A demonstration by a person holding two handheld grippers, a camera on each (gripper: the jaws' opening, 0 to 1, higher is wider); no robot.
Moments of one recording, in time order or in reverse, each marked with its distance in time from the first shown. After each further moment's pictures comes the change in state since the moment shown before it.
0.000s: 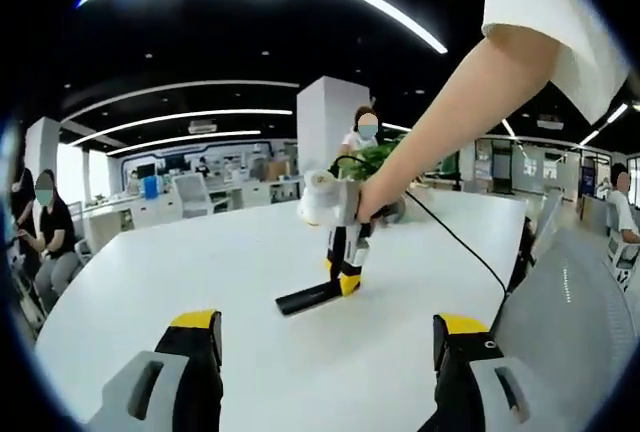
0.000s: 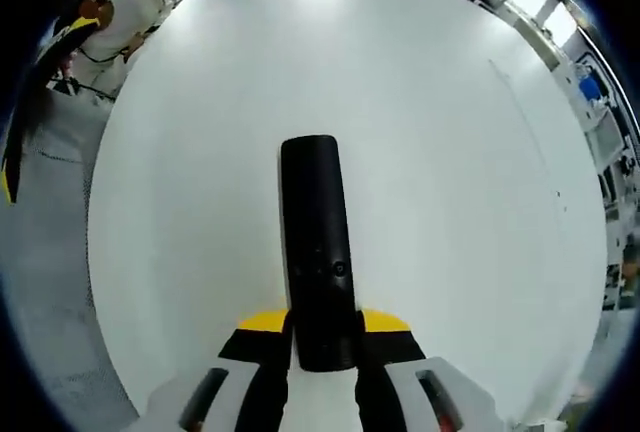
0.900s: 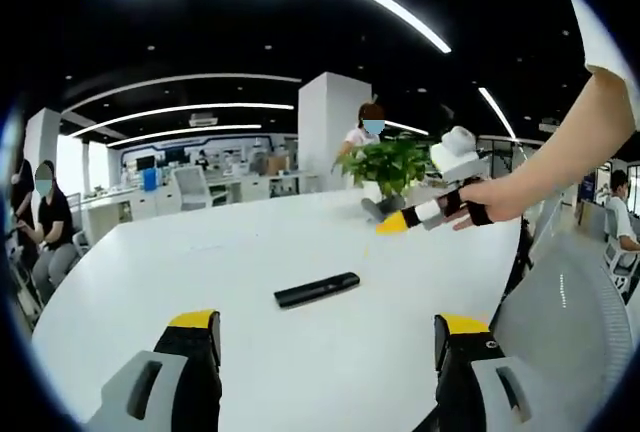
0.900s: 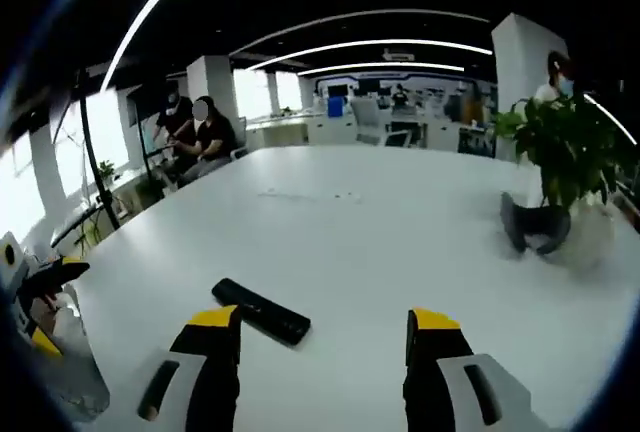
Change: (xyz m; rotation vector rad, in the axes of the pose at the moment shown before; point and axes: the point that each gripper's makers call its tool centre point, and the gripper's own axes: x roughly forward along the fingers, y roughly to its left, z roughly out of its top) left arm 0.003 0.004 -0.001 -0.039 0.001 -0.003; right arm -0.143 0.007 -0.075 0.871 -0.937 -0.595
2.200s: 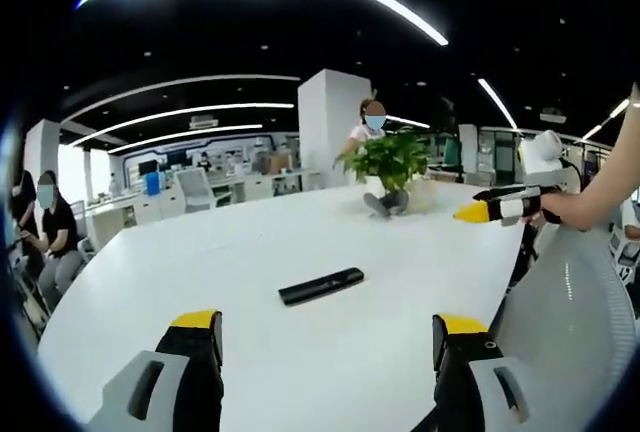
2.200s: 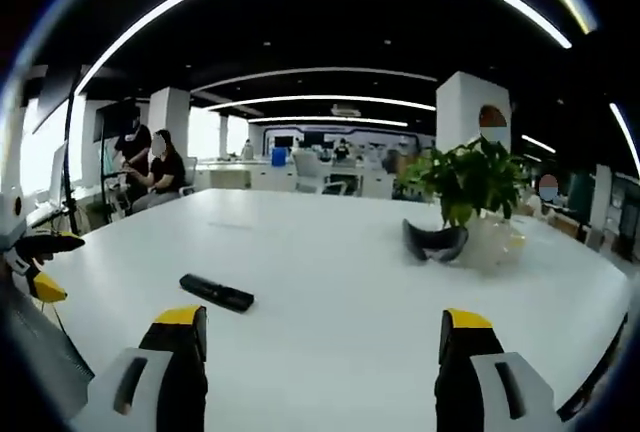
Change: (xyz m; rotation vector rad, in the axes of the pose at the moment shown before) left arm -0.004 0.001 -0.003 0.036 0.026 0.031; right arm -0.102 -0.034 -0.044 -0.042 -0.066 -0.276
